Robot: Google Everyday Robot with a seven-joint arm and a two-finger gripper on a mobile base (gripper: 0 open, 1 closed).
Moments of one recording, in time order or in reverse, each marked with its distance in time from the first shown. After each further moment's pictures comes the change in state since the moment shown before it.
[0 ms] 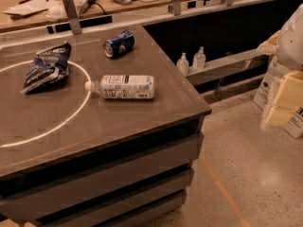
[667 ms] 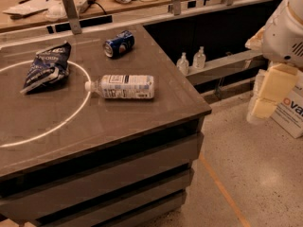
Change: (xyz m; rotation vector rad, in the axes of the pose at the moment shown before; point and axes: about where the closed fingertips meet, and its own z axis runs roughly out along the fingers) arm -0.019 -0.012 0.006 -0.001 -0.006 -0.010
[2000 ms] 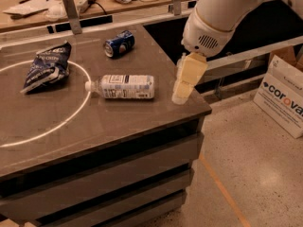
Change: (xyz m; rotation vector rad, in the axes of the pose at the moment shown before) arm -0.129 -0.034 0.070 -0.072 -0.133 -0.027
